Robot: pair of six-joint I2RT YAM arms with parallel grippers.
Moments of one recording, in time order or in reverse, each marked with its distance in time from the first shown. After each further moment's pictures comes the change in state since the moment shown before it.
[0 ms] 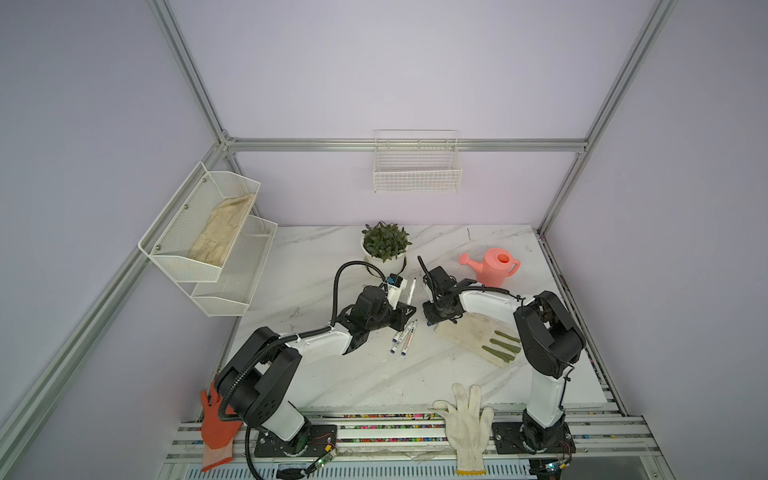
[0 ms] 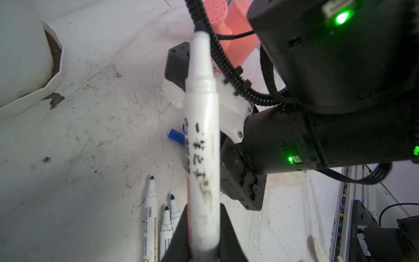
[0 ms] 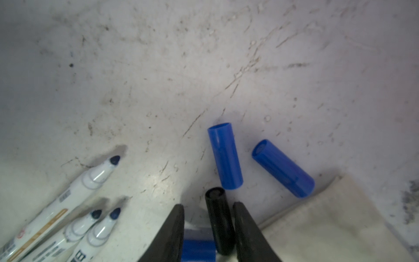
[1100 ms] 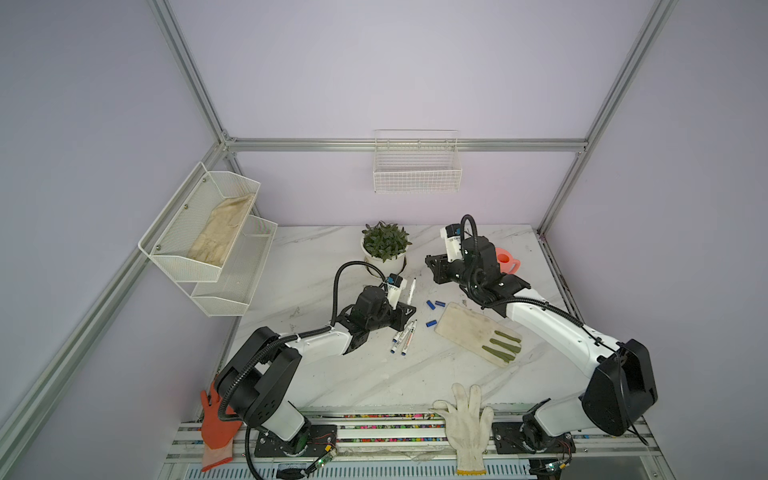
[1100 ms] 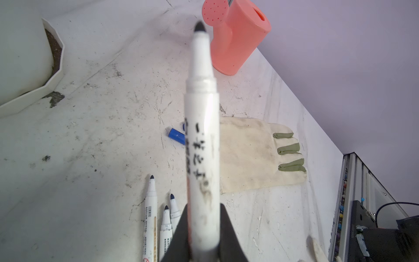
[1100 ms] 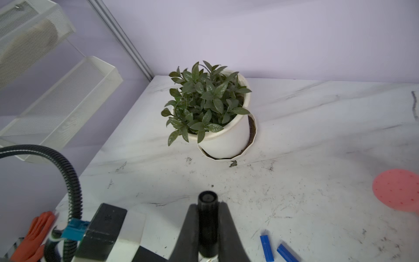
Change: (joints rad) left arm -0.005 0.000 0.002 -0.002 -0.006 -0.006; right arm -0.085 -0.441 -0.066 0.428 -0.231 0.089
